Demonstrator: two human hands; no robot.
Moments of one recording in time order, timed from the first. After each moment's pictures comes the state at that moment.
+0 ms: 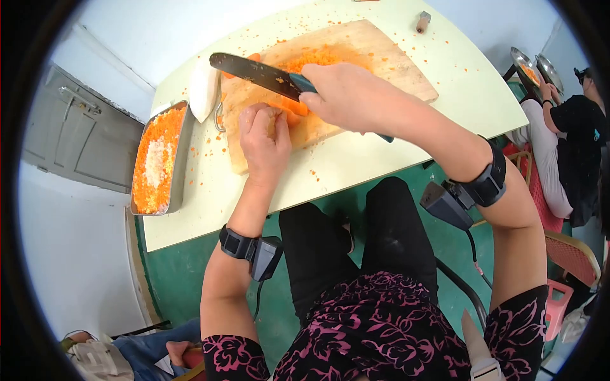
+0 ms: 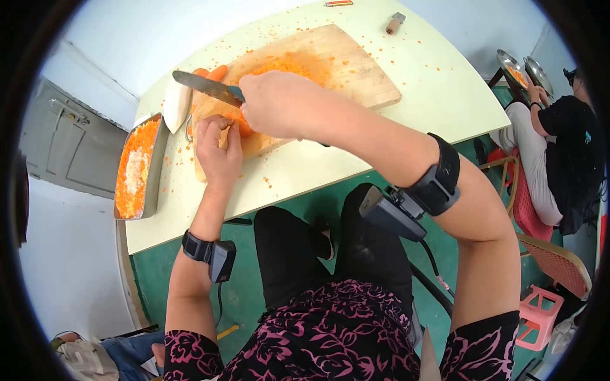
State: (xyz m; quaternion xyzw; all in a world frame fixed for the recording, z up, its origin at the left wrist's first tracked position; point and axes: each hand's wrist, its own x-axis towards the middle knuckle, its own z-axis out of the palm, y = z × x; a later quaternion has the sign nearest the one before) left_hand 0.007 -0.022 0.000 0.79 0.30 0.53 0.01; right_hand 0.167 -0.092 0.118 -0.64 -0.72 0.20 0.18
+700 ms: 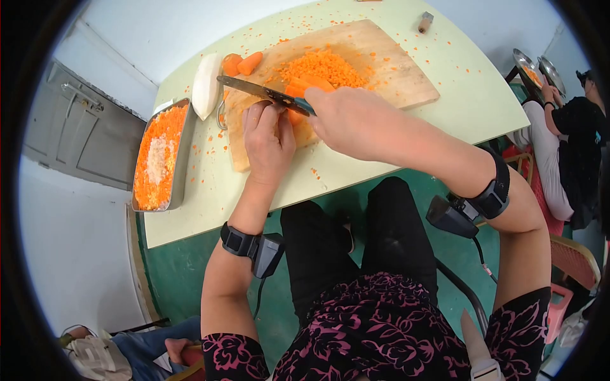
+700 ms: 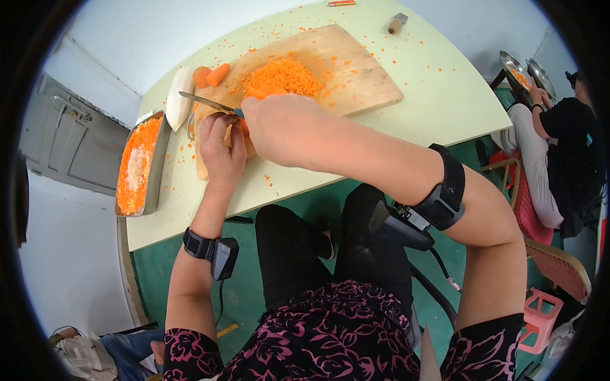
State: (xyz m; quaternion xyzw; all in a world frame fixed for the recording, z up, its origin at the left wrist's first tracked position) left_hand 0.009 -0.025 0.005 0.81 0.27 0.52 -0.02; right_hand 0.161 -0.107 0.091 -0.60 -0.77 0.09 0.18
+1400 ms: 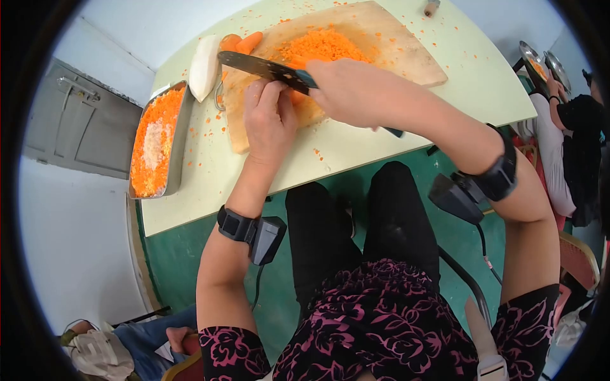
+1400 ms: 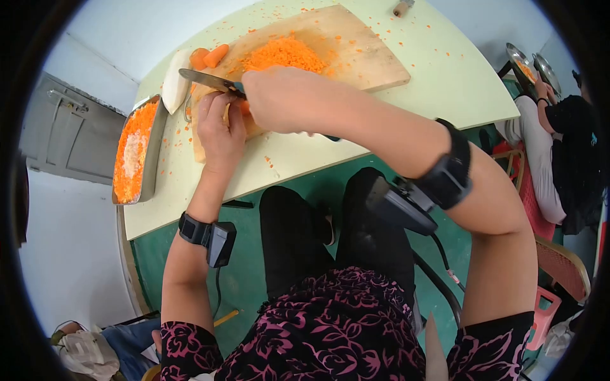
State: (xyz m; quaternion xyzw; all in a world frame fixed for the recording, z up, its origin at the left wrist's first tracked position) left_hand 0.009 -0.023 -0.001 0.81 0.27 0.53 -0.02; right_hand 0.158 -0.101 0.112 -0.64 -0.72 0.24 0.09
